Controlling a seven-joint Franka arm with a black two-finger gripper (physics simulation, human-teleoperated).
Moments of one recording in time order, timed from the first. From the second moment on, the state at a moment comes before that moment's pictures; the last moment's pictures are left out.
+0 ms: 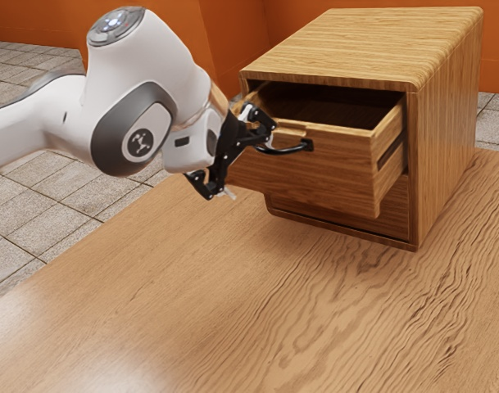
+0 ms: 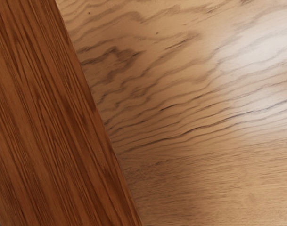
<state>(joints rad) -0.24 -0.05 0.18 -1.75 0.09 2.19 1.79</state>
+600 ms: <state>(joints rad) -0.23 -0.18 0.18 -1.88 0.09 2.21 1.78</state>
